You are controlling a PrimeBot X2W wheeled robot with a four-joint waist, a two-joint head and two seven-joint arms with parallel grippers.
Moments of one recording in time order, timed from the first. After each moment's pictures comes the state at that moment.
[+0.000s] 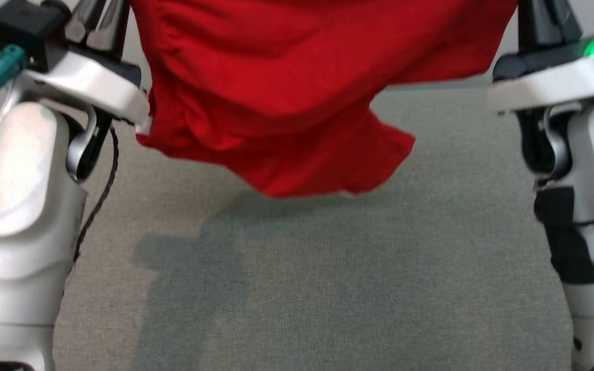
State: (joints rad) left arm -0.88 0.25 -0.27 0.45 -0.24 -0.13 -0.18; right arm -0.85 -0.09 0.13 0.40 0.26 0.13 -0.26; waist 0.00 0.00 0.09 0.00
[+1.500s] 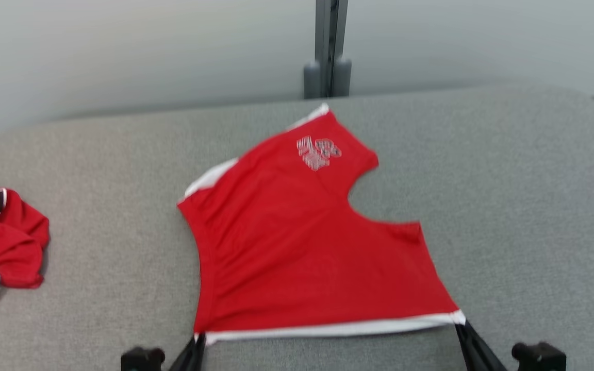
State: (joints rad) left arm -0.12 0.05 -0.23 0.75 -0.32 -0.13 -0.27; right arm 0.01 -0.08 0.19 0.40 0.30 0.13 -0.26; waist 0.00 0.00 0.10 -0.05
